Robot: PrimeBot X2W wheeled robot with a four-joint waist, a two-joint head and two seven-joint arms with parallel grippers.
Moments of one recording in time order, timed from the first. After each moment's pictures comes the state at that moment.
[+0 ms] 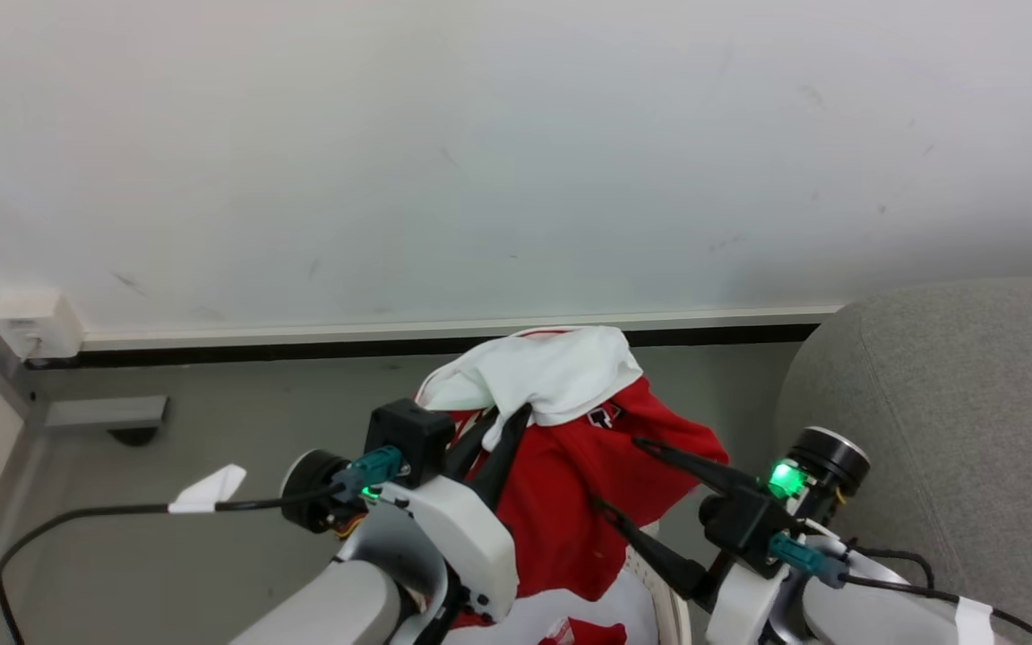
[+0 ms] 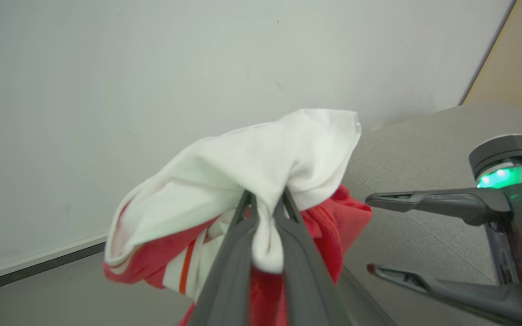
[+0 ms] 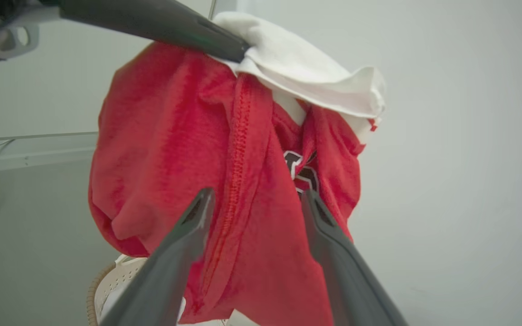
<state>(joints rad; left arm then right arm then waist) -0.52 0.35 -0.85 0.07 -0.62 0.31 0.03 -0.61 -0.33 1.00 0.43 0.38 0.13 -0.25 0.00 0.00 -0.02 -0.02</state>
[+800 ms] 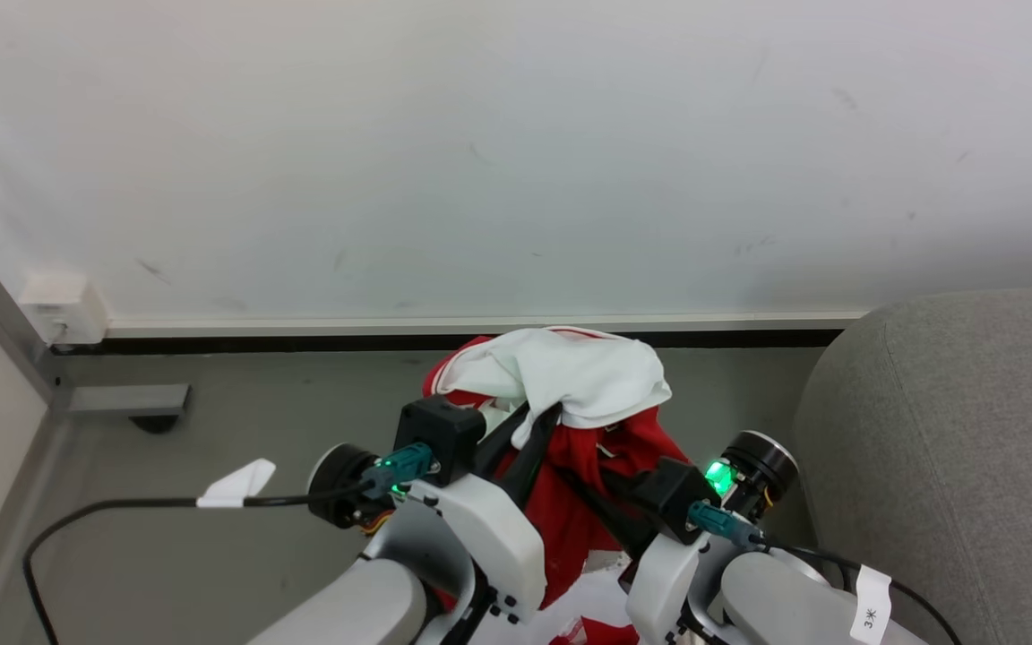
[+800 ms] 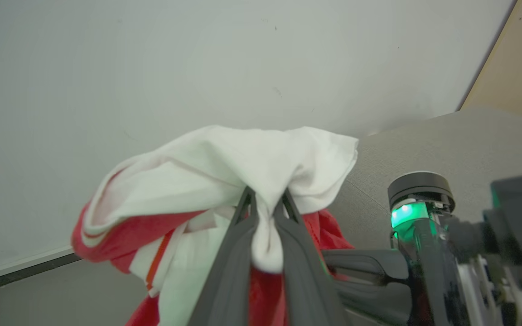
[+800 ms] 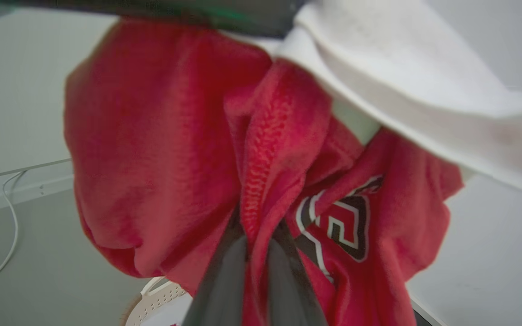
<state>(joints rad) -0.55 0.31 -0.88 0.06 -0.62 0.29 0.04 -0.69 -0.07 1.00 0.75 0.44 0.13 -0.26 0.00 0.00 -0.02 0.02</state>
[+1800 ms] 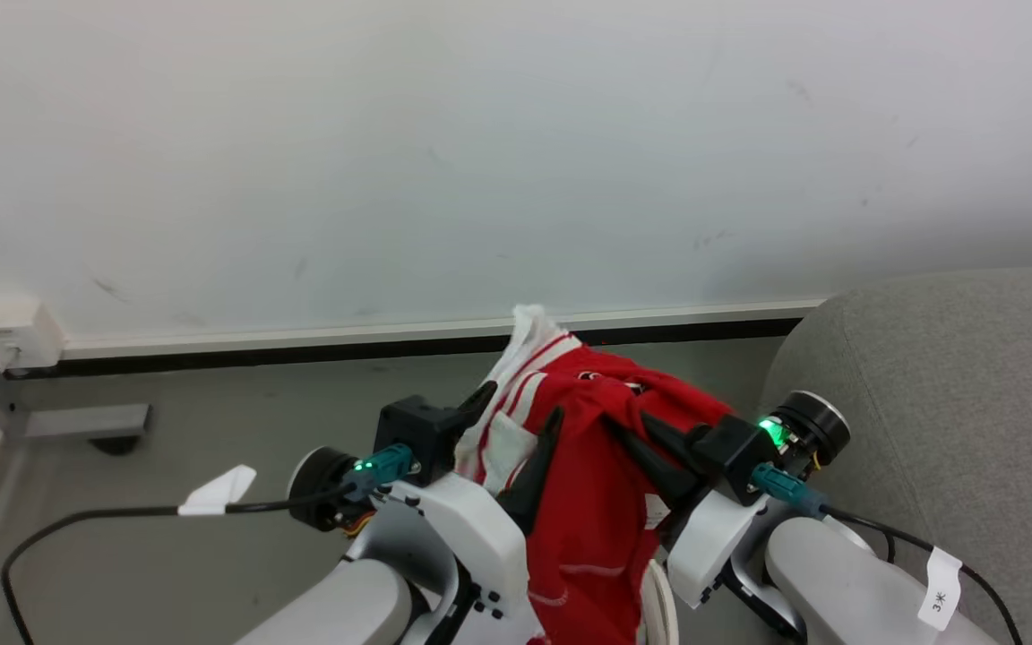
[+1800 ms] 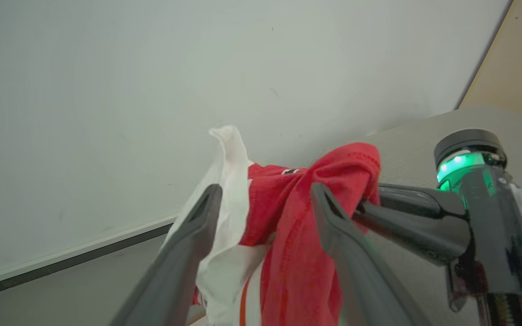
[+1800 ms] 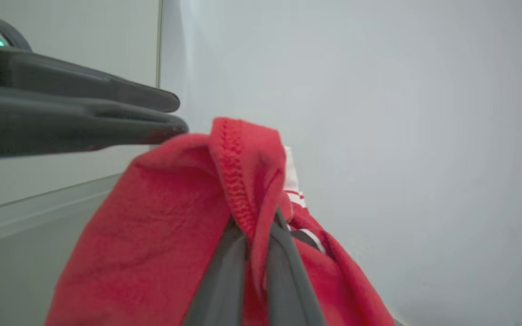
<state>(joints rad) -0.54 0.33 -0.87 0.06 -0.62 0.33 0.02 -0.67 -0.13 0.87 0.63 0.42 0.13 -0.26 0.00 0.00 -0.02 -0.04</state>
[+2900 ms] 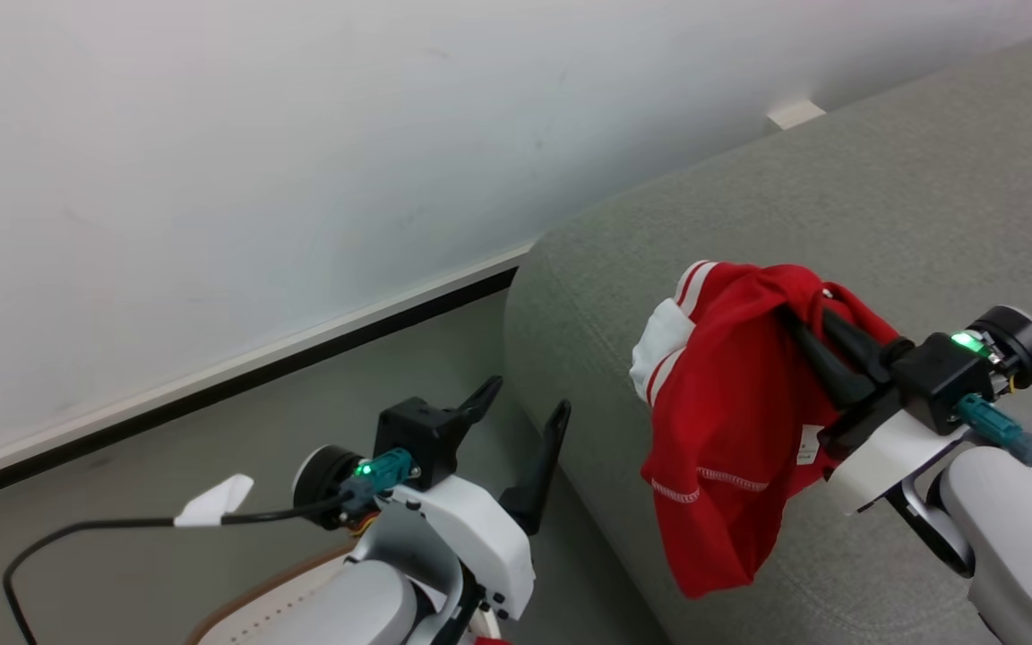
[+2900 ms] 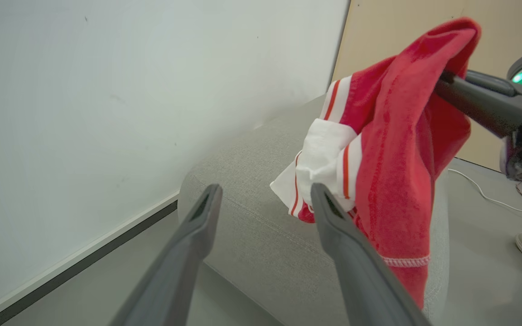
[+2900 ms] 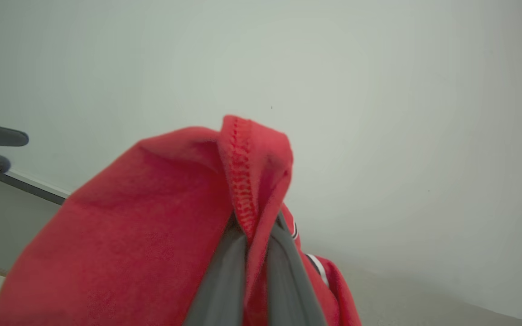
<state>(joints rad) -0.54 0.33 -0.87 0.06 -0.63 0.35 -0.02 -0.66 -0.38 0.66 0.42 0.38 0.13 -0.26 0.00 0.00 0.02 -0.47</state>
